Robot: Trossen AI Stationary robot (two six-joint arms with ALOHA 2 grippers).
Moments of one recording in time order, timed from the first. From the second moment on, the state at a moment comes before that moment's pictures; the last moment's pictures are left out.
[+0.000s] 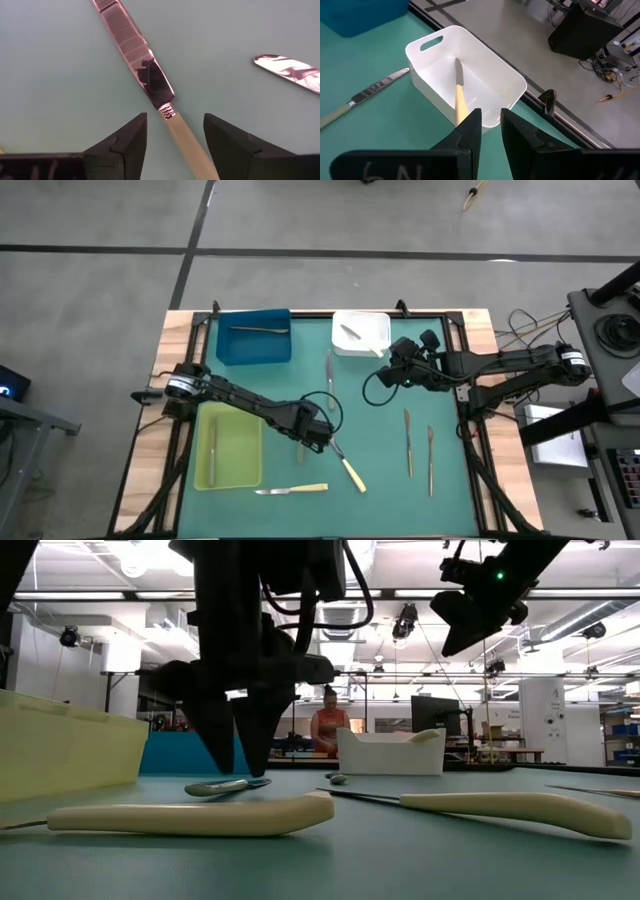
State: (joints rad) left arm -0.24 2.01 1.41 -0.88 -0.17 -1.22; right arm -0.01 1.18 0.90 -0.68 0.83 0.48
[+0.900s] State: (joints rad) left arm -0.24 2.01 1.33 -0.78 -0.20 -1.24; right arm -0.01 1.18 0.90 -0.68 0.83 0.47
